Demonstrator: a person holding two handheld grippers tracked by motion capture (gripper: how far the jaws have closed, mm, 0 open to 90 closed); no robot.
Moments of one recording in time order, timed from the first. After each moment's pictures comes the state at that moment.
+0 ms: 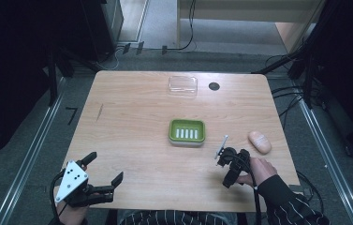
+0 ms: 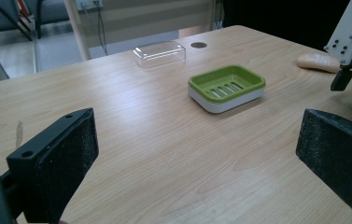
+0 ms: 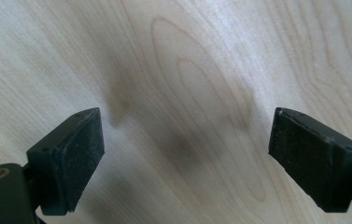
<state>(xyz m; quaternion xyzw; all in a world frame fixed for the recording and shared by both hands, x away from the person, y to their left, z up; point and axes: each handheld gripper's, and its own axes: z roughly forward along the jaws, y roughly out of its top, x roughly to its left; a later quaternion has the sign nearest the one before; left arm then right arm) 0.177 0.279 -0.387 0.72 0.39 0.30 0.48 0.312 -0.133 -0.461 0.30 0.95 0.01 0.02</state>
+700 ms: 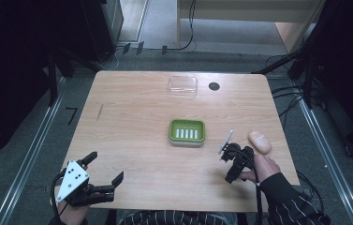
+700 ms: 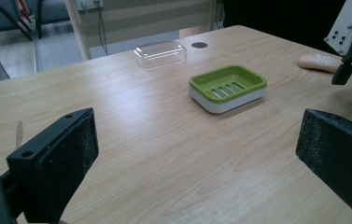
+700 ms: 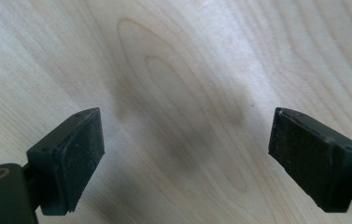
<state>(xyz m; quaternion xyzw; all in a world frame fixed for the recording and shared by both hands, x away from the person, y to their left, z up) 0.178 0.280 -0.388 0.72 0.40 0.30 0.49 0.322 -0.144 -0.456 0.33 0.94 0.02 0.02</state>
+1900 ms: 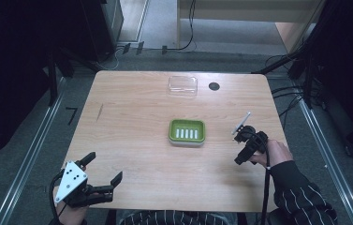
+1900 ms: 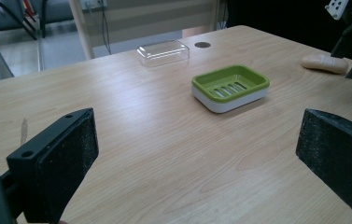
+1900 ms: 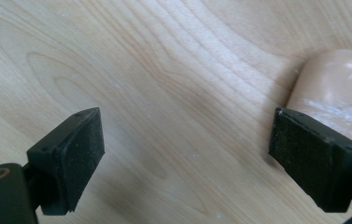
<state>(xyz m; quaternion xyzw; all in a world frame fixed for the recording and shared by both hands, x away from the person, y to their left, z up) 0.176 0.280 -0.387 0.72 0.40 0.30 0.48 0.360 -0.183 -0.428 0.39 0.92 0.04 0.04</state>
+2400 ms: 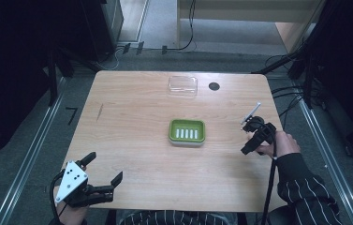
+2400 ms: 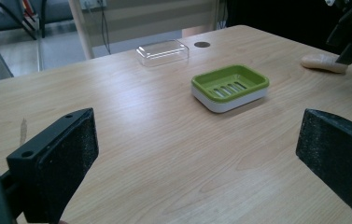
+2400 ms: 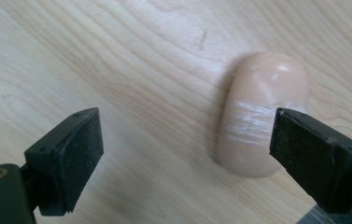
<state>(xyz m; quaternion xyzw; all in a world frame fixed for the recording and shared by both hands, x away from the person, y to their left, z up) 0.176 0.279 -0.388 0.72 0.40 0.30 0.48 0.385 -0.209 -0.421 0.42 0.90 0.05 0.06</state>
